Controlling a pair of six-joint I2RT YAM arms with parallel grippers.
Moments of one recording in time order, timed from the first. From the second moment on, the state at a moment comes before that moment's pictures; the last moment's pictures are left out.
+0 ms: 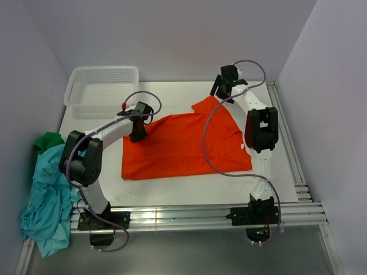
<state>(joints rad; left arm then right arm) -0.43 1.78 1.21 -0.64 -0.38 -0.78 0.16 2.24 1.90 -0.50 0.15 0.53</state>
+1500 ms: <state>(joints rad) -0.43 1.77 1.21 -0.63 -0.31 -0.75 0.24 2.62 2.45 -0.94 0.17 0.35</state>
